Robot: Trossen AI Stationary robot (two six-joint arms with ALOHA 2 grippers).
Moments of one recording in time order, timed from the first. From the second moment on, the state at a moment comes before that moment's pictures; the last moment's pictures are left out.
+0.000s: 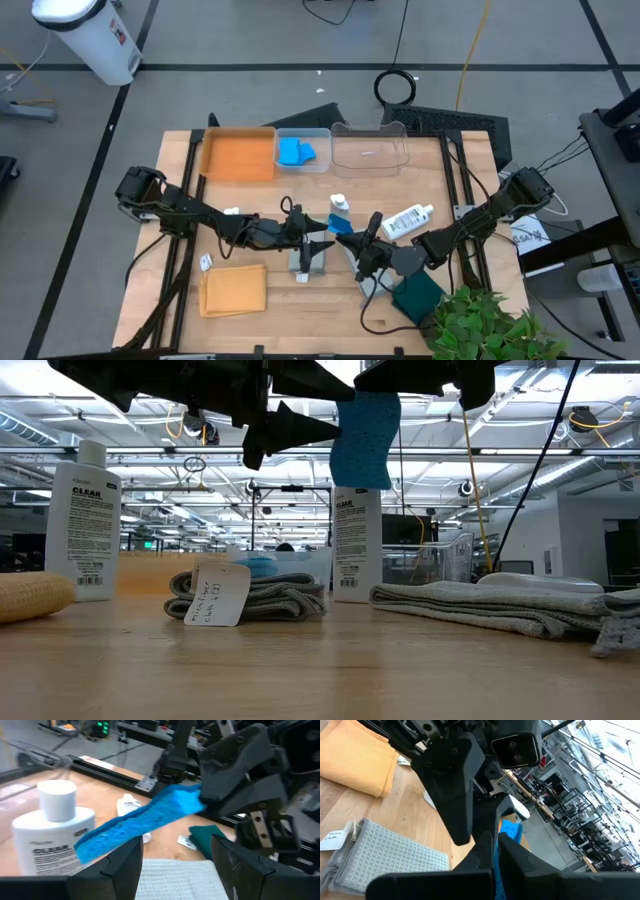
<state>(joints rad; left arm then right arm) -0.27 1.63 0.78 0.71 -0.36 -0.36 0.50 1.54 0.82 0.54 0.86 -0.58</state>
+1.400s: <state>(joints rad) -0.36 1.76 0.94 0.07 -0.63 -0.14 0.48 1.54 0.82 0.53 0.86 -0.38</state>
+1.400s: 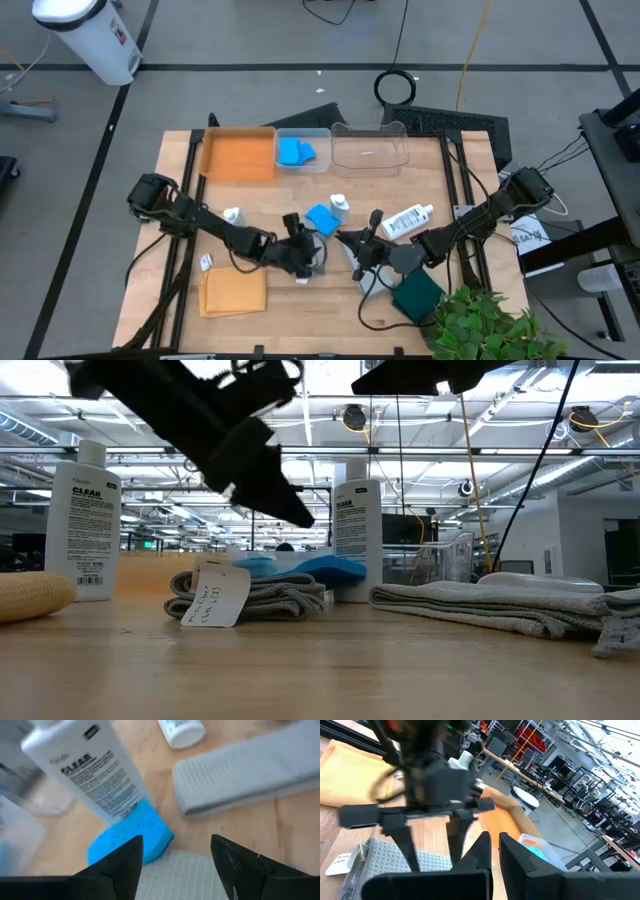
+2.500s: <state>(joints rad) -0.27 1.99 1.11 -0.01 -0.74 -0.04 0.48 1.54 0.82 0.53 0.86 -0.38</state>
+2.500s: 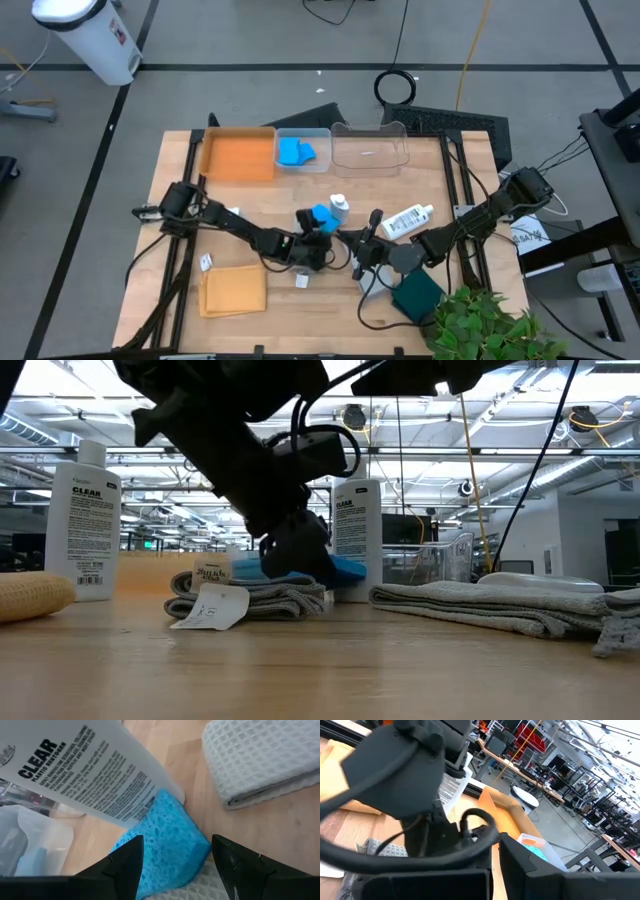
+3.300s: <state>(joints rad) -0.23 1.99 1.11 -0.01 -0.71 -0.08 0.48 1.54 0.82 0.53 0.86 -0.38</state>
